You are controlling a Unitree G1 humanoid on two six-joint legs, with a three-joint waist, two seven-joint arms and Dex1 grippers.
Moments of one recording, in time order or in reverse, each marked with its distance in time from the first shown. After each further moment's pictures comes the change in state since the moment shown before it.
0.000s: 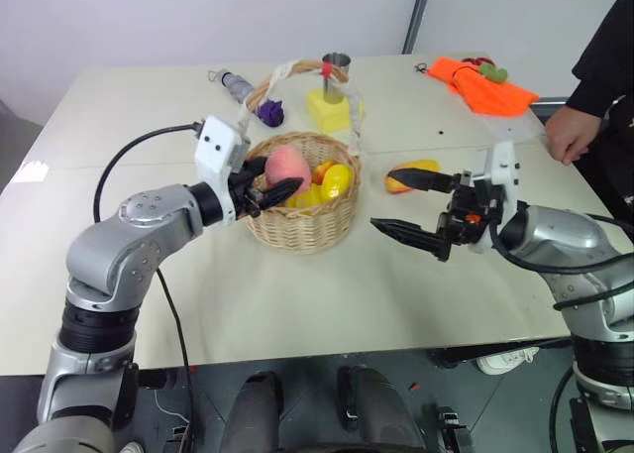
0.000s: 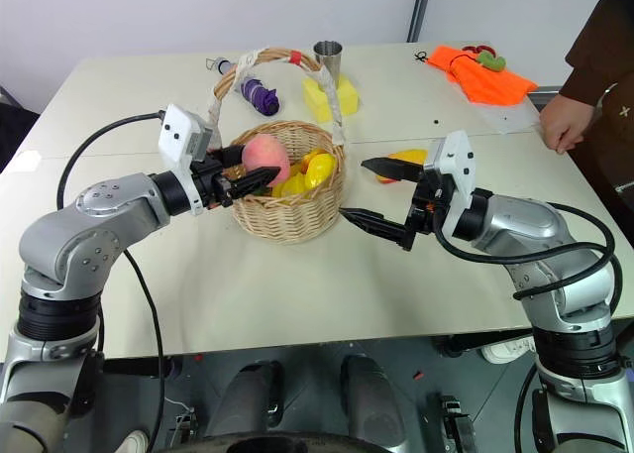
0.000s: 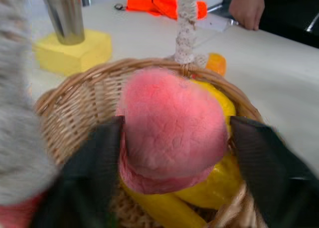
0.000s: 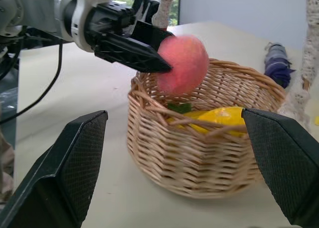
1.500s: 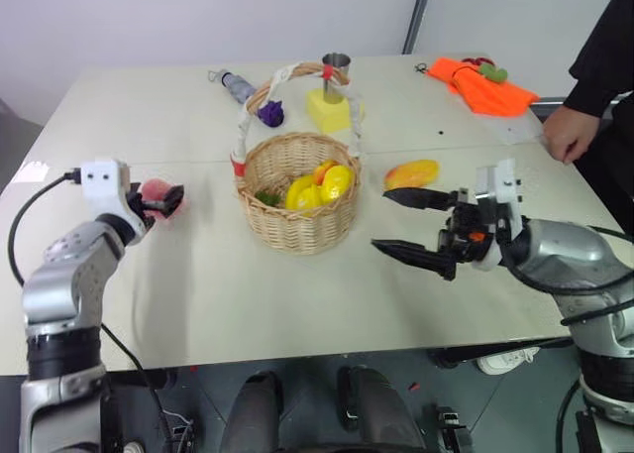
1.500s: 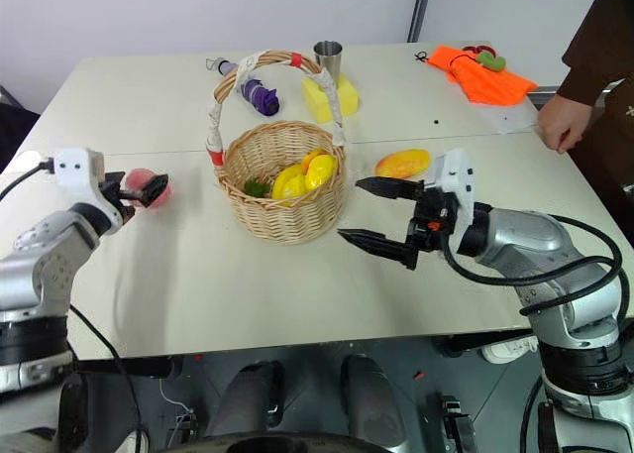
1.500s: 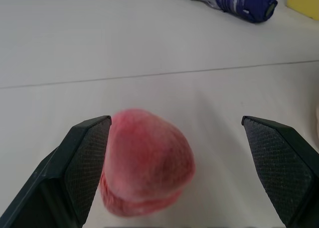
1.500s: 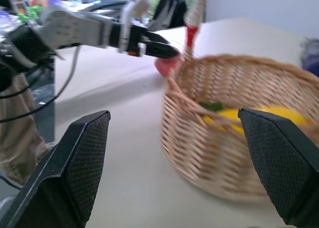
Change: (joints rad) left arm 0.149 0.026 0.297 0.389 0.292 -0.173 0.155; right arm 0.059 0.003 -0.003 -0.109 0.081 0.072 0.045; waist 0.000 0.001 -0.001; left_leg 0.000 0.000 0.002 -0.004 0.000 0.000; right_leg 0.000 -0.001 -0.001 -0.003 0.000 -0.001
